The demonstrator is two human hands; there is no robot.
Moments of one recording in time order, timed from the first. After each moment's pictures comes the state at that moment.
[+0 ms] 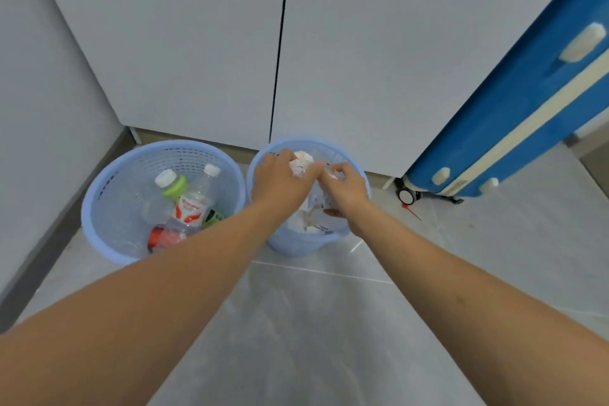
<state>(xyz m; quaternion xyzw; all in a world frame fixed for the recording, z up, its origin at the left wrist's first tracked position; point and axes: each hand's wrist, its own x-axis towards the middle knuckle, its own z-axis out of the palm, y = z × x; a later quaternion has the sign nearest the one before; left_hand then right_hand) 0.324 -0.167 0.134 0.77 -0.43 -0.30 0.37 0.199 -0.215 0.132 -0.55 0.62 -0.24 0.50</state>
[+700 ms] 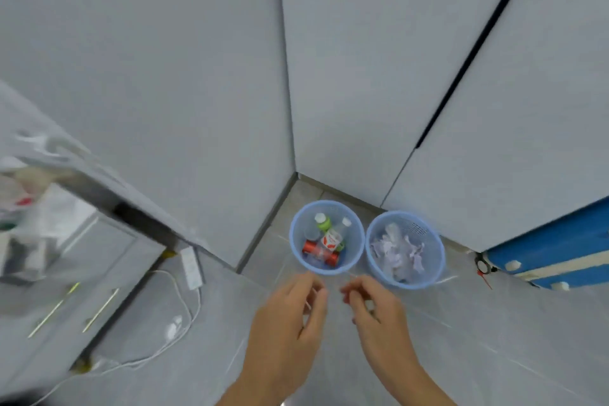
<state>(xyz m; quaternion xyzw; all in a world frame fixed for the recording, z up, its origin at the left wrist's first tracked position) 0.381 0.160 0.530 0.82 -0.38 -0.21 0.36 0.258 0.043 0.484 -0.70 0.44 -0.14 0.54</state>
